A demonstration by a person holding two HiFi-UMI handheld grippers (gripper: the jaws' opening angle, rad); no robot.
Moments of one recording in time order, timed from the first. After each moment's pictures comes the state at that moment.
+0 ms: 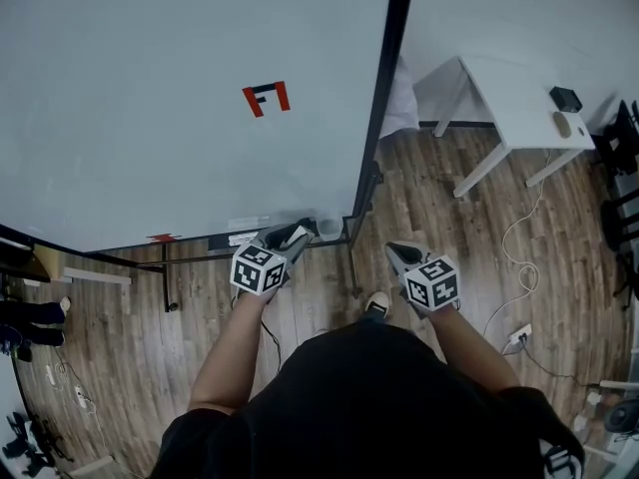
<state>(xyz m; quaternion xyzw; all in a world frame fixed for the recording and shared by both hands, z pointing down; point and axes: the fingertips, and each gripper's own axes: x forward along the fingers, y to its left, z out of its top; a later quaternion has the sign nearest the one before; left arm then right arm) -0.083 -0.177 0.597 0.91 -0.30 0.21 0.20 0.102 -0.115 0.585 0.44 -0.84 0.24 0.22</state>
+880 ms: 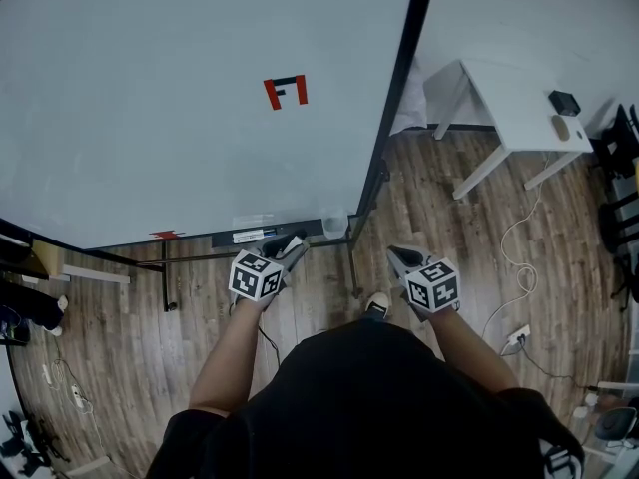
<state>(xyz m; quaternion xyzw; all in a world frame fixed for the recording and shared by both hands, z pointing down) -0.115 -0.153 0.623 0.90 -0.30 0.22 0.22 0.089 -0.101 0.590 0.44 -0.83 0.25 0.23</state>
